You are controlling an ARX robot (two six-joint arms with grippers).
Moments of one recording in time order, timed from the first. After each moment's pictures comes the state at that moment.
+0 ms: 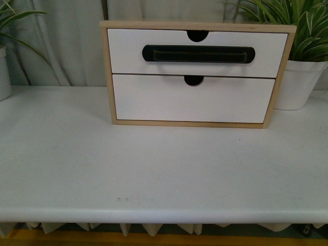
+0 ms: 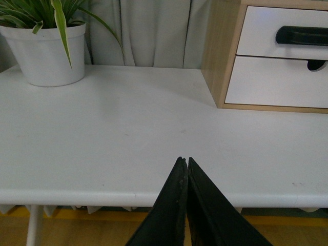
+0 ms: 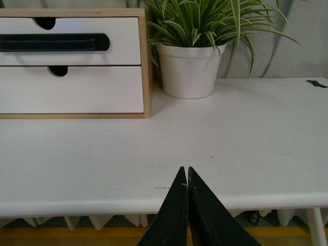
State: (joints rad) left arm 0.00 0.00 0.01 0.00 0.00 0.00; right arm 0.00 0.00 0.01 0.00 0.00 -0.01
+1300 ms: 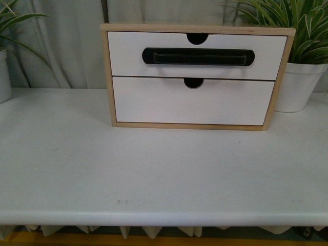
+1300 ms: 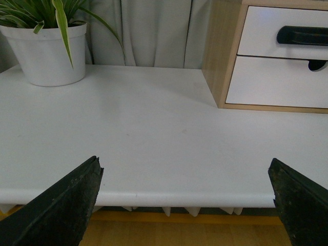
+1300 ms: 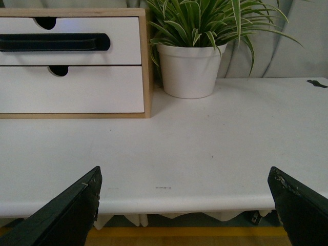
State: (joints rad) left arm 0.00 0.00 0.01 0.00 0.00 0.00; right arm 0.00 0.00 0.01 0.00 0.00 -0.01
